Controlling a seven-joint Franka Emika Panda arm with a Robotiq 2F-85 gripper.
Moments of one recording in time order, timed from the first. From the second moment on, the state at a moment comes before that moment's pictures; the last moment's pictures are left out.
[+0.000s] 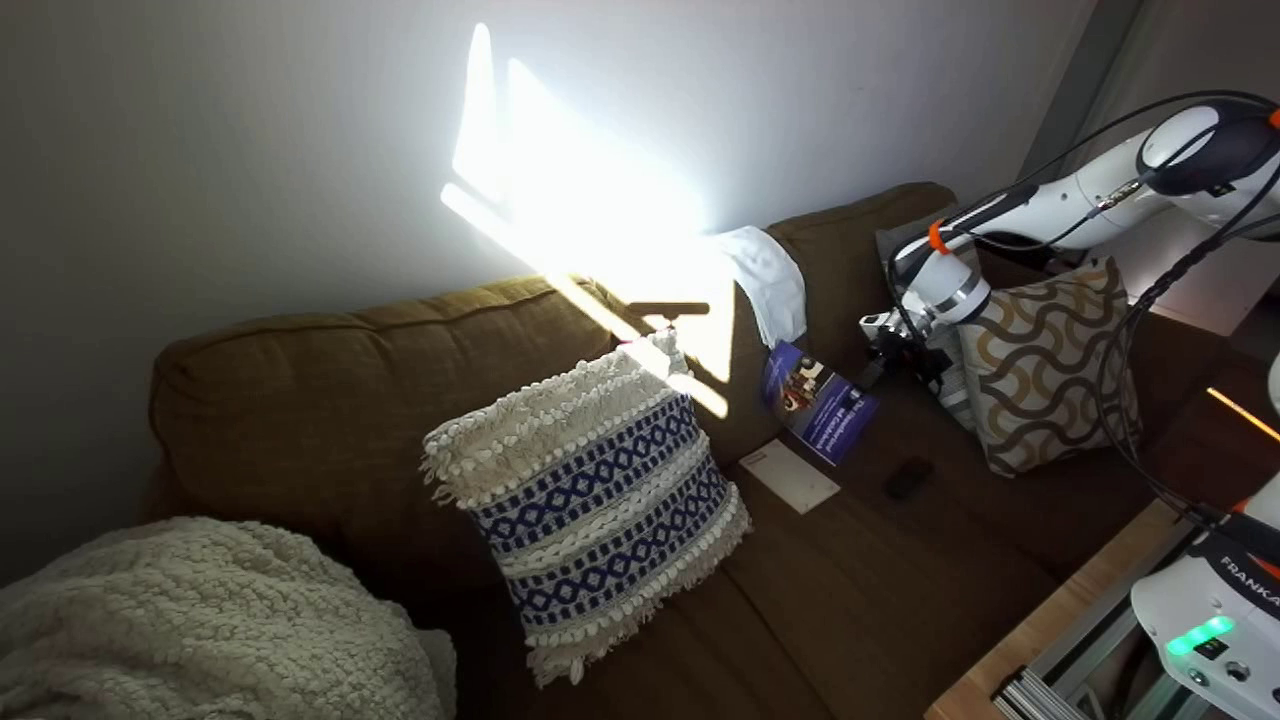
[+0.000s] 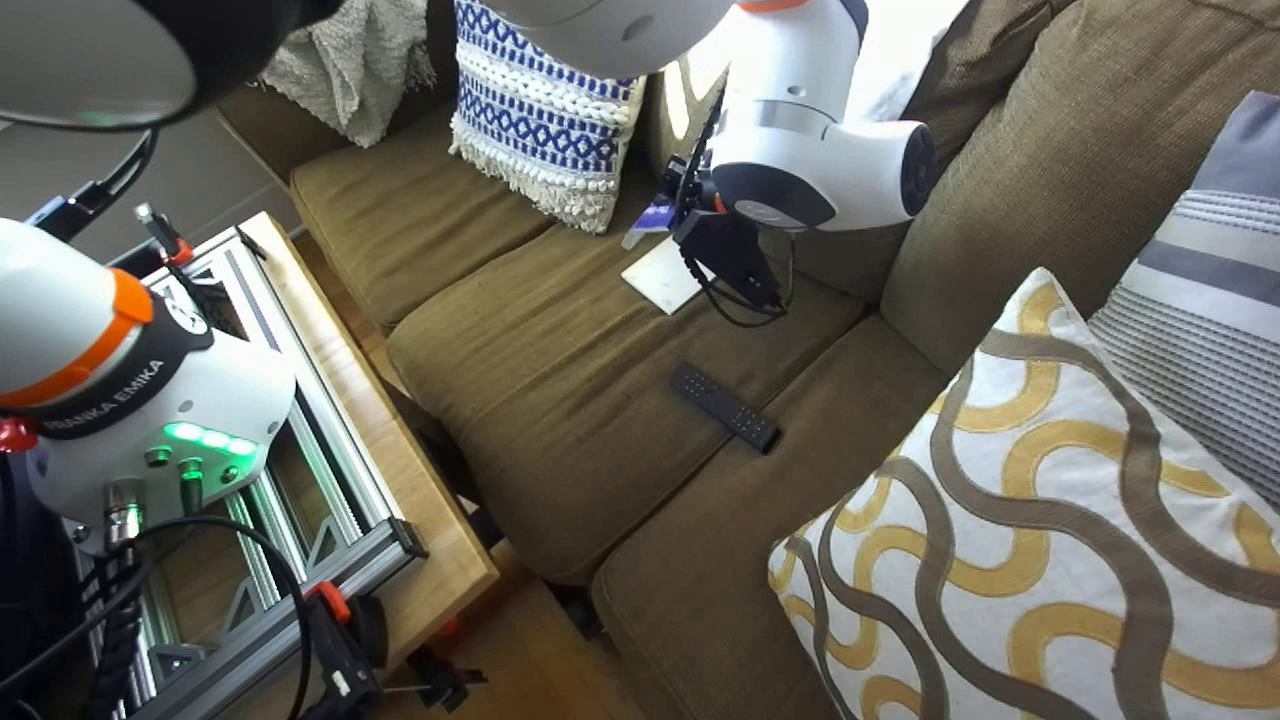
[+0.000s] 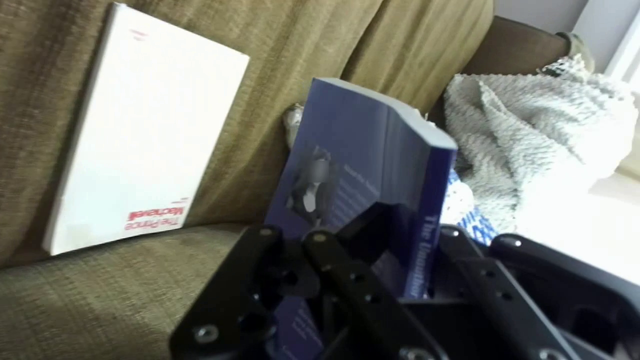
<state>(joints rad) -0.76 1.05 0.41 -1.65 0.41 1.99 -1.27</state>
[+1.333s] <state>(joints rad) -0.45 1.19 0.16 -1.64 0.65 2.21 -0.99</state>
